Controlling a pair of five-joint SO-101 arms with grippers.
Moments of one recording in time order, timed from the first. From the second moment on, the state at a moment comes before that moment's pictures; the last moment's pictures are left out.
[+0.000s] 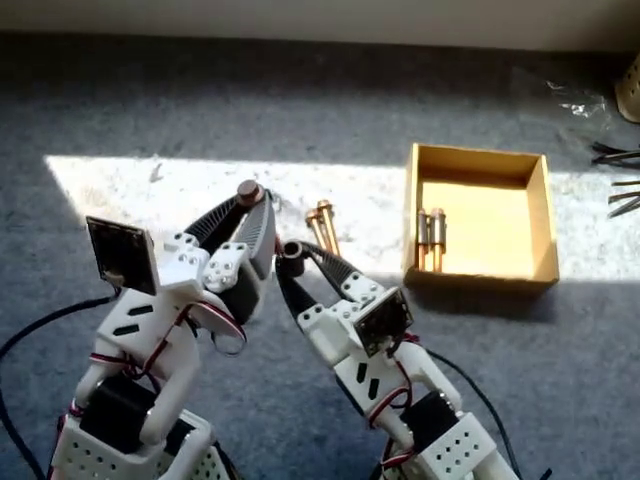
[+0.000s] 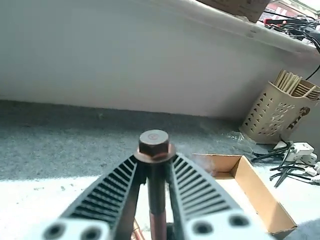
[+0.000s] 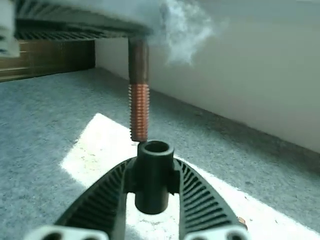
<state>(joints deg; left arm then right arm) 20.4 -84.4 60.1 37.9 23.2 -41.0 -92.7 95.9 5.0 6.6</state>
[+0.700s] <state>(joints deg) 21.0 -84.3 60.2 37.9 22.4 -42.5 -92.7 95.9 8.0 11.7</state>
